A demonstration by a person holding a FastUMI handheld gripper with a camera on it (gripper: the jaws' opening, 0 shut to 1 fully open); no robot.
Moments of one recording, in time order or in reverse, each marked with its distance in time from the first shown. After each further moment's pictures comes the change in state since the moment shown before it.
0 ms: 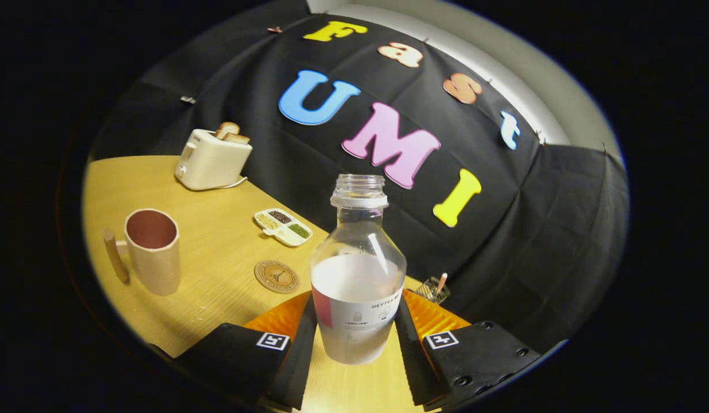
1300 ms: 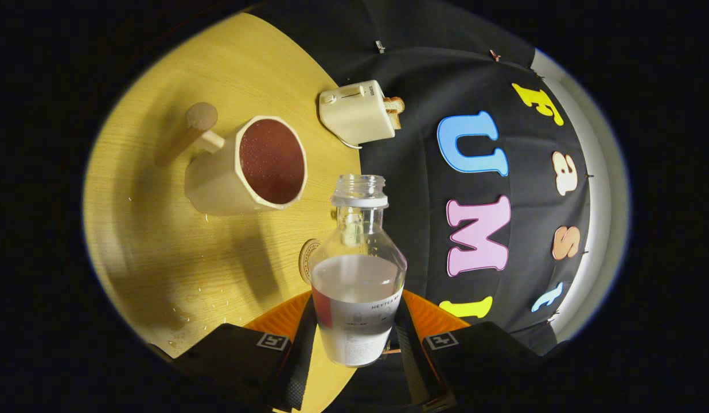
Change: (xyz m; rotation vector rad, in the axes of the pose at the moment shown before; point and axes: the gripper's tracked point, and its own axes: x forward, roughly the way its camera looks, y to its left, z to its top) arm 0.009 0.105 0.013 -0.863 0.005 0.221
